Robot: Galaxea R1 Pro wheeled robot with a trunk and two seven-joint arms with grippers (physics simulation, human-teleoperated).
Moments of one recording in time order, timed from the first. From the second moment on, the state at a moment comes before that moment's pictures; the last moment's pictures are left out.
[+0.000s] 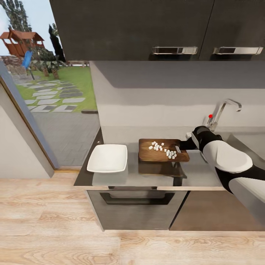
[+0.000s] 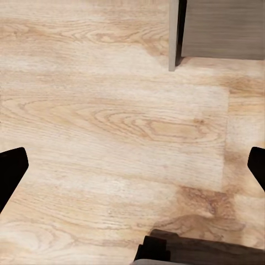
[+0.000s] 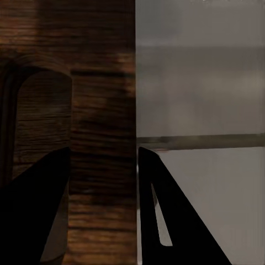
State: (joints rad) left arm -0.34 -0.03 -0.55 -0.01 0.55 -0.50 0.25; right arm -1.48 -0.04 -1.06 -0.22 1.28 0.76 0.24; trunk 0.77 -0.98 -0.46
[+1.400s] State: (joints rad) left arm -0.34 -0.03 -0.55 -0.01 0.55 -0.50 0.25; right arm -1.48 -0.04 -1.06 -0.22 1.28 0.76 0.24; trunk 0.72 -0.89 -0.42
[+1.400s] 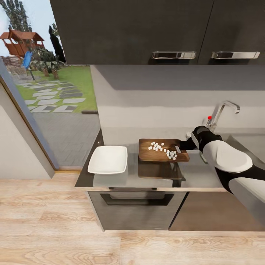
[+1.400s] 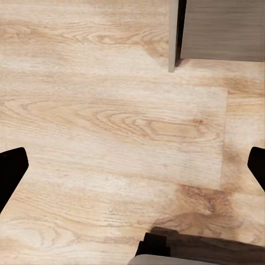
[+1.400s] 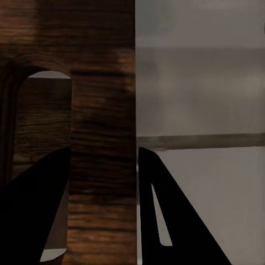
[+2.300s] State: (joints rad) left arm -0.34 -0.03 -0.55 -0.01 0.55 -0.50 0.25; right arm -1.48 -0.03 -1.06 -0.22 1.30 0.80 0.24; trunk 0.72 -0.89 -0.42
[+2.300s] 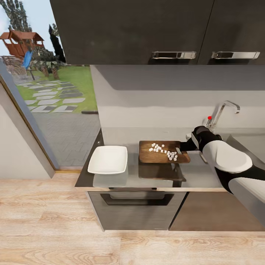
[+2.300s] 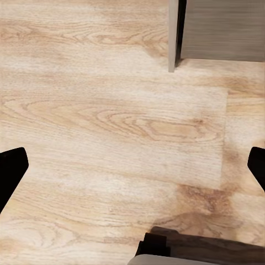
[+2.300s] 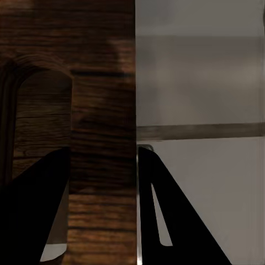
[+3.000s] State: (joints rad) left arm -0.33 -0.02 -0.55 -0.01 0.55 -0.50 0.25; right arm -1.50 -0.01 -1.06 -0.23 1.32 0.82 0.23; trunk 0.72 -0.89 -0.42
